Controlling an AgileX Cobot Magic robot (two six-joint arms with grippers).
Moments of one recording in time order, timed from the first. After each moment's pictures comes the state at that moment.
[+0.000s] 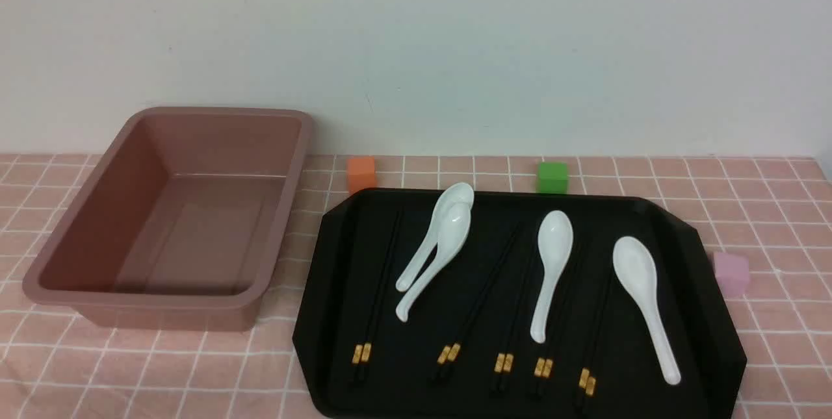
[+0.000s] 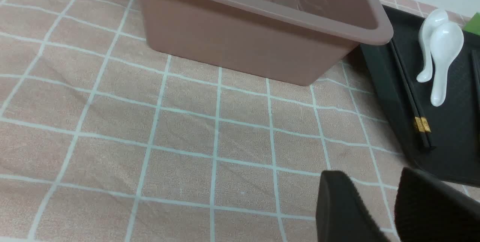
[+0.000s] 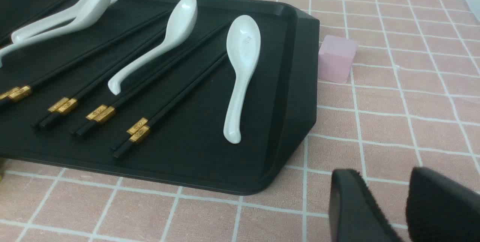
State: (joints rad) right arm 0.10 -0.01 0.02 -0.01 0.39 0.03; left arm -0.12 -0.01 0.03 -0.12 0.39 -0.27
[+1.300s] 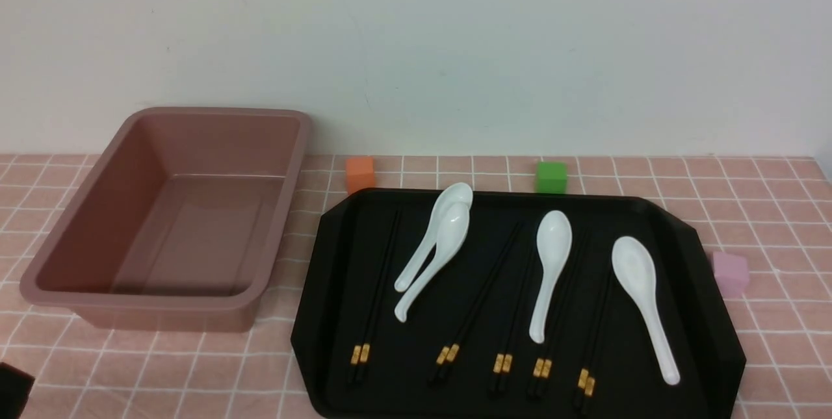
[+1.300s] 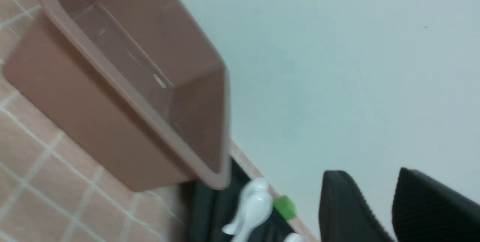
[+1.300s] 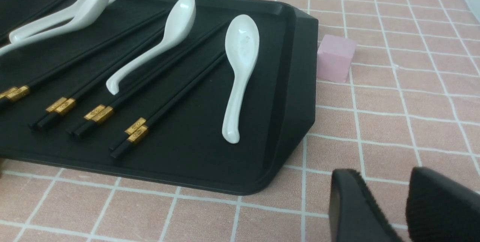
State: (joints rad) right arm 0.10 -0.01 0.02 -0.01 0.39 0.03; left arm -0.12 -0.01 -0.01 -0.62 0.06 -0.44
